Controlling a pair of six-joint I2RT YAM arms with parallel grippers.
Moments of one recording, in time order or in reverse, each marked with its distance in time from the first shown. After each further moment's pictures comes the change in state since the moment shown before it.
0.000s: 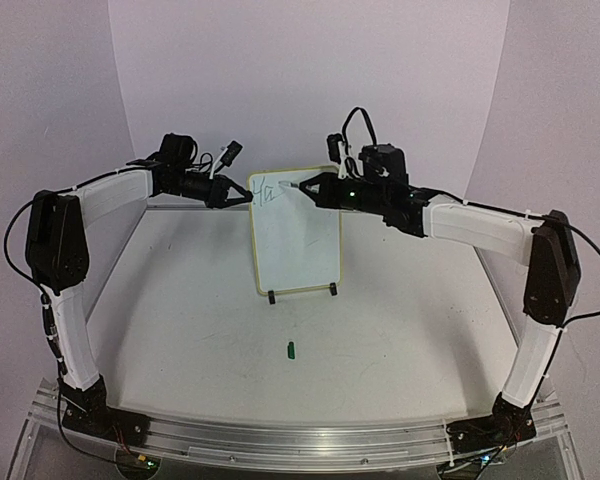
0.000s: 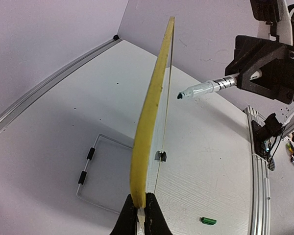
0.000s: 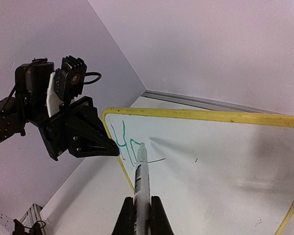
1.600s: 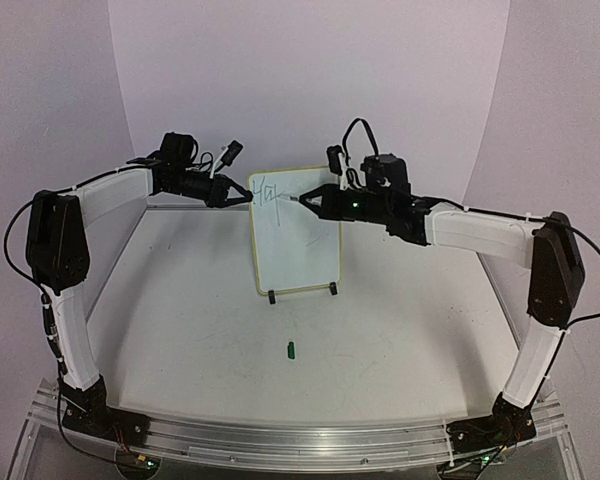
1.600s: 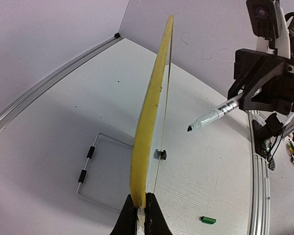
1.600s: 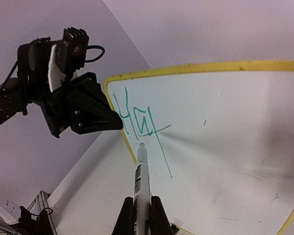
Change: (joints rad) left arm -0.002 0.003 0.018 -0.028 -0.010 0.006; right arm -0.005 -0.025 -0.096 0.028 -0.074 0.024
